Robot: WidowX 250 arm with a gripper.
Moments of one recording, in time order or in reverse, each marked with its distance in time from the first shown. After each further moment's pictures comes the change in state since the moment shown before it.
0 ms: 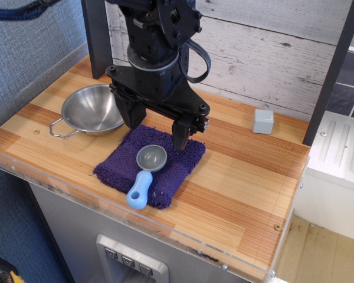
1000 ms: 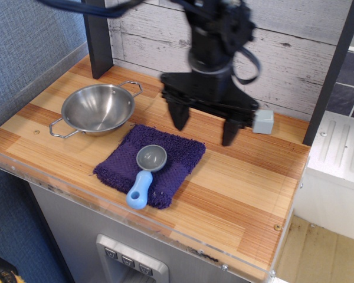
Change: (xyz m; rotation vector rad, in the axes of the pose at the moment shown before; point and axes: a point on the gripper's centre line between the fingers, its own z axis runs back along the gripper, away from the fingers) arm 0.041 -0.039 -0.033 -0.027 0.005 0.070
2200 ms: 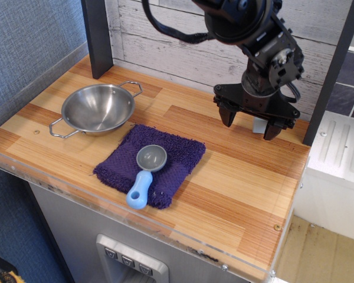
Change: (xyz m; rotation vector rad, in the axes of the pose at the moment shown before) arm 0.062 -0.034 -0.070 0.018 -0.193 -0.004
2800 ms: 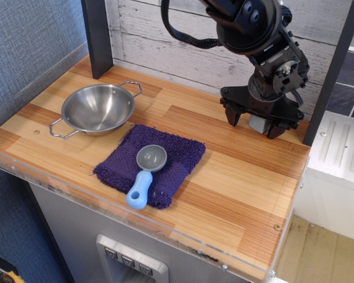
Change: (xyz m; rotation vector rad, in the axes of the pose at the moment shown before) arm 0.007 -0.005 -0.014 0.011 -0.026 0.003
